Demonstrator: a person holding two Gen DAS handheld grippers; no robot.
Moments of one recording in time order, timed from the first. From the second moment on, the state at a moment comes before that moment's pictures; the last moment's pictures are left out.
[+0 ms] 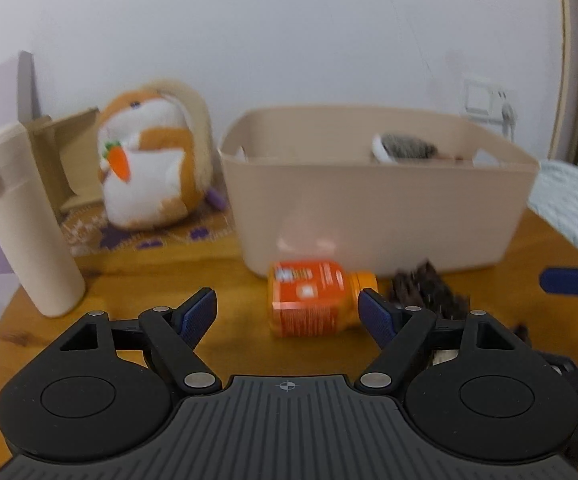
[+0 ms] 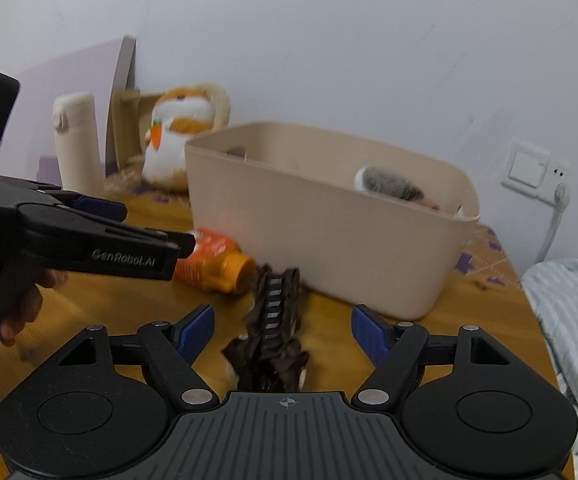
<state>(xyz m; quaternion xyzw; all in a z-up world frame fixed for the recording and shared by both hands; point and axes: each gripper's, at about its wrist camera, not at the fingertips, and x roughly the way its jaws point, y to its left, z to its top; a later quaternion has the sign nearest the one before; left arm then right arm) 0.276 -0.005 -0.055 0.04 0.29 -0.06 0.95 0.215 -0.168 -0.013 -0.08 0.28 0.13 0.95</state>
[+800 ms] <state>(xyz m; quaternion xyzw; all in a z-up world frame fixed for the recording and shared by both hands) 0.319 -0.020 -0.083 0.01 0.32 -0.09 0.94 0.265 -0.165 -0.053 -0.08 0.34 0.10 0.93</state>
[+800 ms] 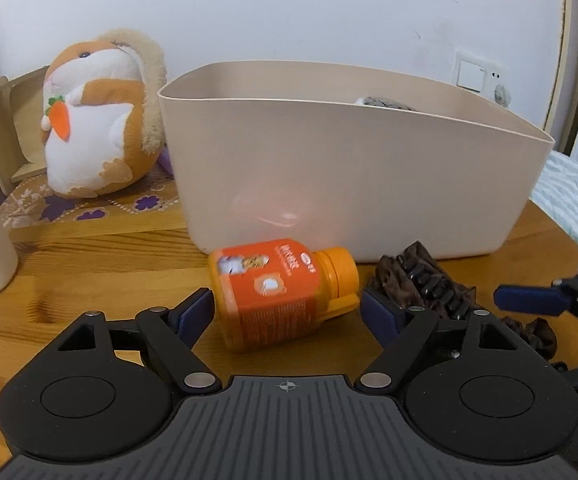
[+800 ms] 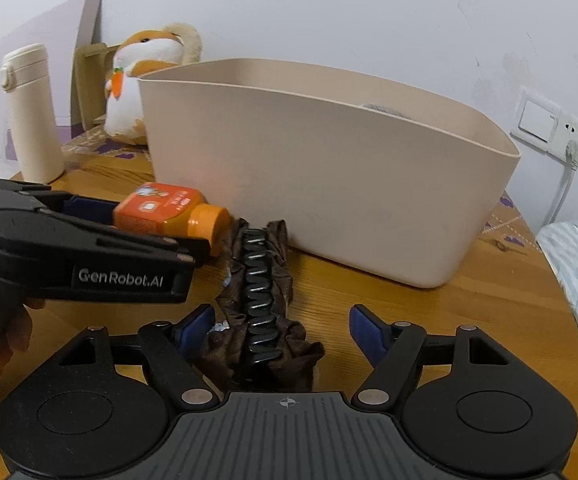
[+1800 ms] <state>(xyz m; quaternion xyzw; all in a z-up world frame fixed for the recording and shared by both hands) 0.342 -0.038 -0.101 0.00 0.32 -0.03 0.95 0.294 -0.188 -0.061 -0.03 0.34 0.11 0.93</state>
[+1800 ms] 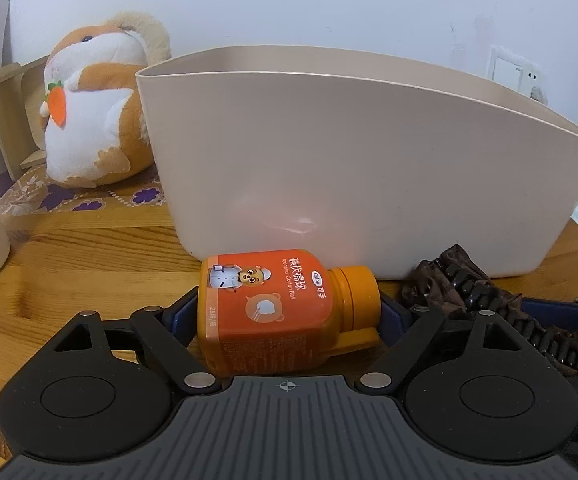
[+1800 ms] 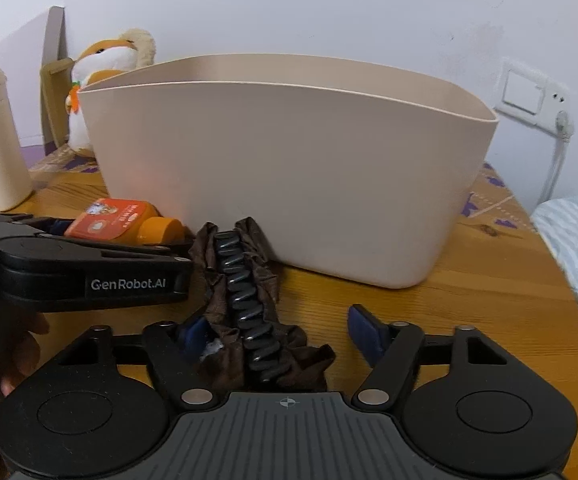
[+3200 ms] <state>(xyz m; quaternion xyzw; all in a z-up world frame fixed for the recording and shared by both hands) 0.262 -0.020 -0.008 0.00 0.21 -0.07 0.97 0.223 -0.208 0.043 -0.04 0.24 0.13 0.96</state>
